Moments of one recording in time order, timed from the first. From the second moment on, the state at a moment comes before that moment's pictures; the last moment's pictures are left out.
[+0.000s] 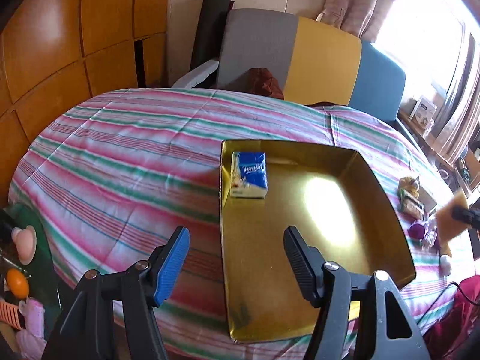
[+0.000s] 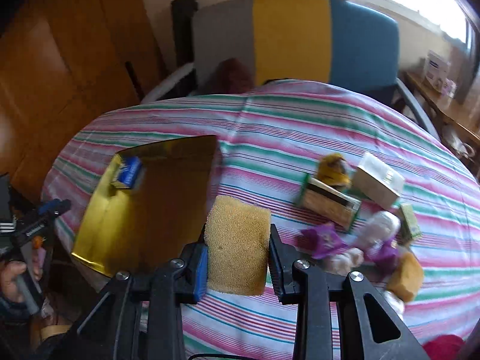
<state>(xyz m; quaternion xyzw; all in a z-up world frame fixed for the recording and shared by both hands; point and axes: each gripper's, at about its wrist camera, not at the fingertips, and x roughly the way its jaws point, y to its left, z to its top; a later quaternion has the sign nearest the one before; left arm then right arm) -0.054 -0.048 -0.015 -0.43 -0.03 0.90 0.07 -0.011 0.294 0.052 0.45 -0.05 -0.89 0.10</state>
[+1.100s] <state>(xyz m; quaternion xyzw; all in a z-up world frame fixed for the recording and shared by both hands) -0.037 -0.105 -0.032 -0.44 -0.09 0.89 0.05 -0.121 0.094 -0.029 0.50 -0.09 -0.84 0.20</state>
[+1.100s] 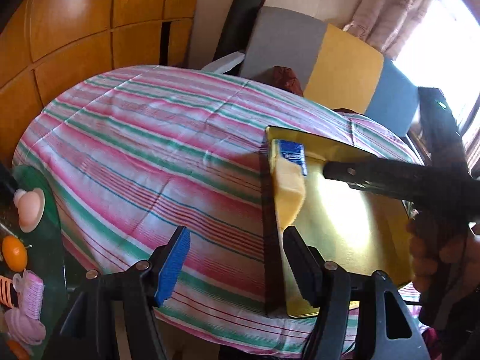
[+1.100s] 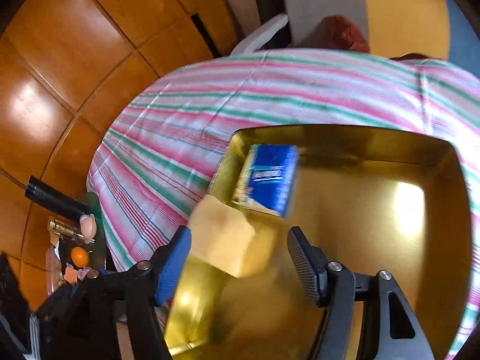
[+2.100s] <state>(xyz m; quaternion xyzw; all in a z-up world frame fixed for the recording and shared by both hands) -0.027 0.187 0.006 -0.42 0.11 0.83 0.35 0.090 0.512 0.002 0.42 -0.21 -0.86 -0.20</state>
